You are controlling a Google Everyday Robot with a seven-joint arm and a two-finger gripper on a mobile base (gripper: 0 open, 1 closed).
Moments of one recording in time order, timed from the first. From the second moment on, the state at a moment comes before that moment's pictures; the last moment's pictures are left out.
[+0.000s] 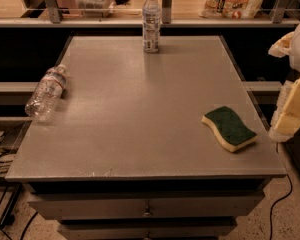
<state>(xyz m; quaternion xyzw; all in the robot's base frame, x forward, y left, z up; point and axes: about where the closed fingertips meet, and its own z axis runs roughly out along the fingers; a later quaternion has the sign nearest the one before) 0.438 -0.217 0.976 -0.60 0.78 -0.03 0.16</state>
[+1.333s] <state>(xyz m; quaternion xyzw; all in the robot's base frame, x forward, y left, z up) 0.499 -0.195 1.004 -0.58 0.76 0.00 0.30</state>
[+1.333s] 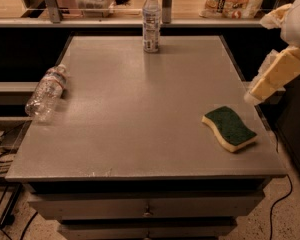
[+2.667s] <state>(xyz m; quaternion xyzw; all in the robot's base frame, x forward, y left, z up) 0.580 -0.129 0.973 -0.55 0.75 0.08 0.36</state>
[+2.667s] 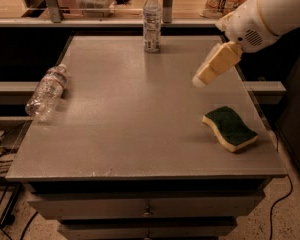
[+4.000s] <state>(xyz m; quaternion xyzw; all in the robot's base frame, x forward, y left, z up) 0.668 -0.085 0.951 -0.49 0.75 0.12 0.42</state>
